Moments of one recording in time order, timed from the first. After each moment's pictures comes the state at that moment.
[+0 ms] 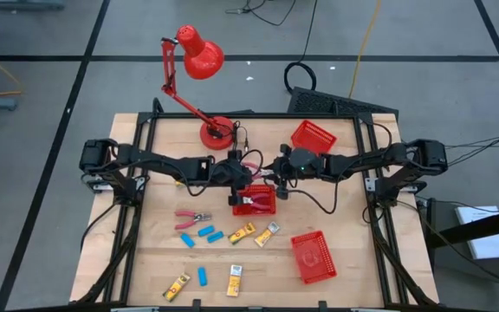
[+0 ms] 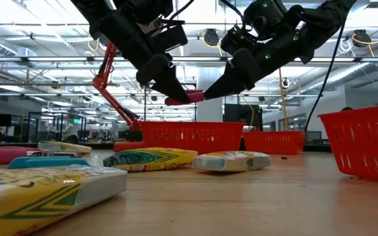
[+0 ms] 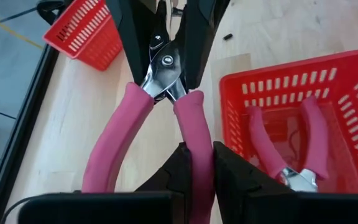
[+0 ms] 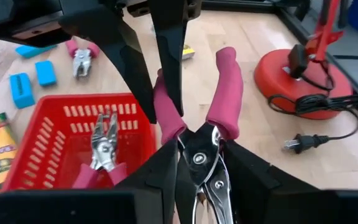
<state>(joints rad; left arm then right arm) 0.02 1.66 1.00 -0.05 -0.21 0.26 -0.12 1.52 0.73 0.34 0.00 -0.08</state>
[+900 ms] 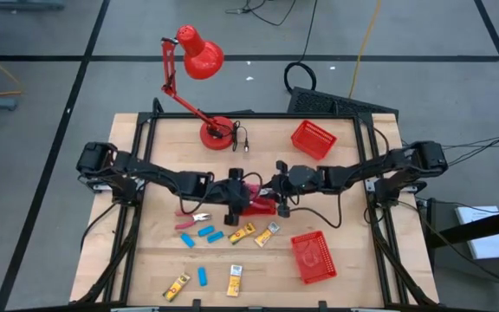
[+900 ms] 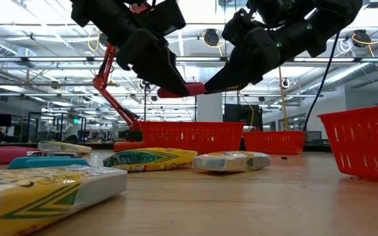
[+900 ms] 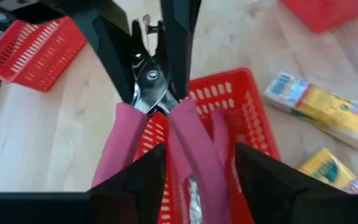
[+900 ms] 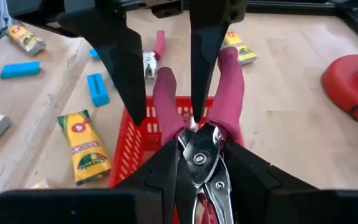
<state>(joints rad) -0.12 1.65 1.00 -0.08 -0.21 0.19 0.04 1.54 0.73 0.35 0.00 0.00</state>
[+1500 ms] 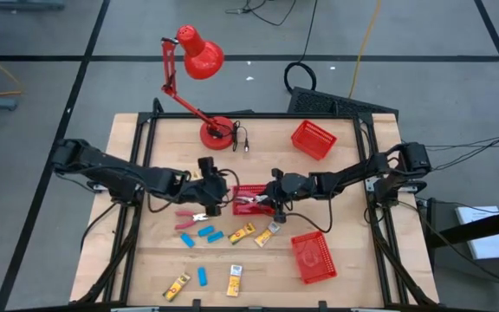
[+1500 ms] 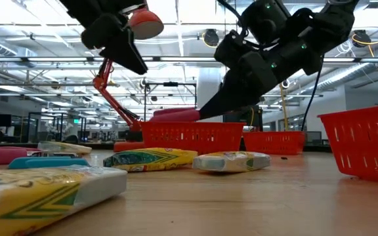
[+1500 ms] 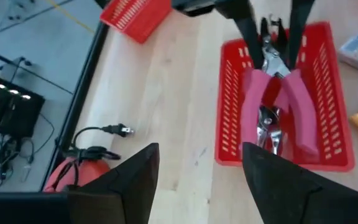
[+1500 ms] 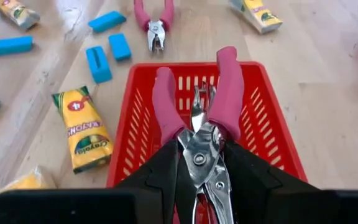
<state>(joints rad) -0.21 1.38 0.94 -0.39 -0.55 0.03 0.05 1.69 0.73 0.44 0.00 0.04</state>
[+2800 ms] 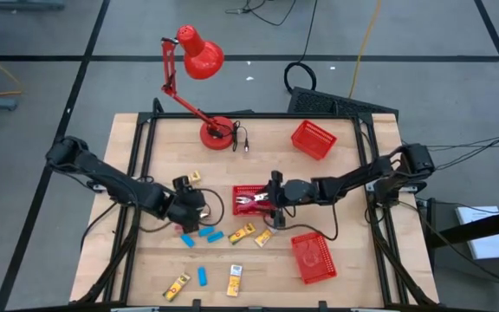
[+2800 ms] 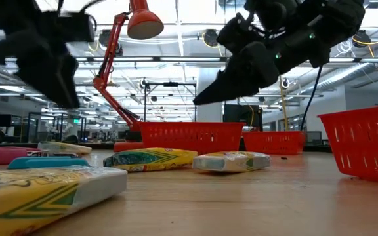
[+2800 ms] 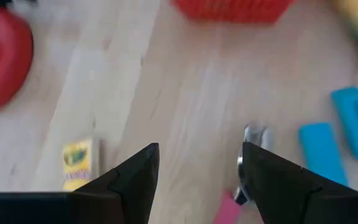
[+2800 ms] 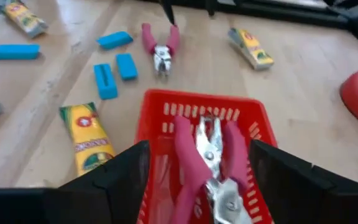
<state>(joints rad) -0.41 1.31 0.77 -0.74 -0.44 -0.54 0.13 1.66 0.73 0.49 0.11 -0.06</state>
